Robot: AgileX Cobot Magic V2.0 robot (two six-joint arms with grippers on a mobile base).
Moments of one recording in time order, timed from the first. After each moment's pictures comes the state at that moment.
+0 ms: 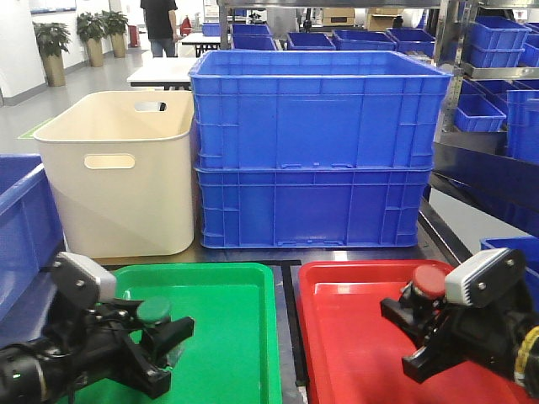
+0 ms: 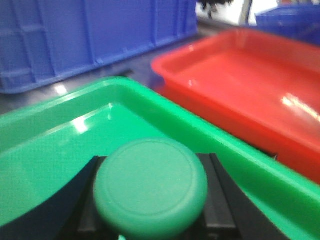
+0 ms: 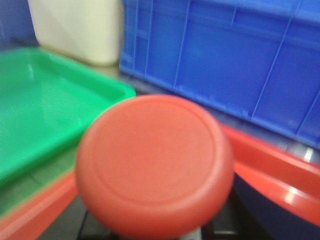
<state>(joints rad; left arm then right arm) -0.26 1.57 -0.77 0.96 -0.61 -0.75 -0.01 1.50 -0.72 -1.07 -0.67 0.64</state>
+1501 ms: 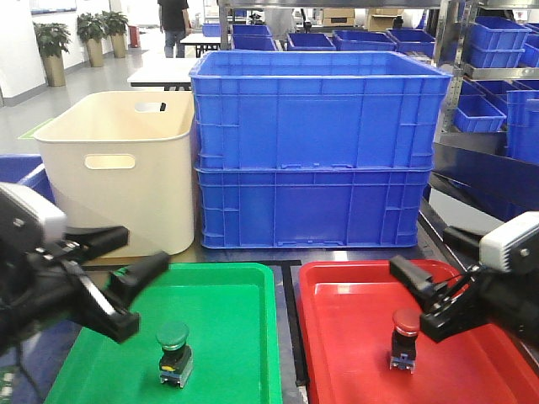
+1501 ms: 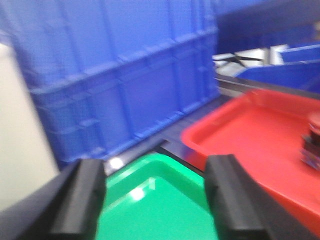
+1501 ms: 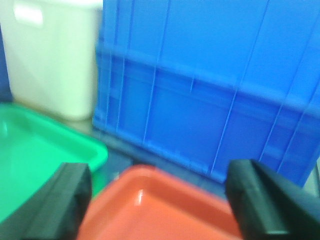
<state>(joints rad) -0.26 1.26 -0.82 0.98 -0.43 -0.78 -0.01 1.30 -0.73 -0.94 -0.64 0.61</state>
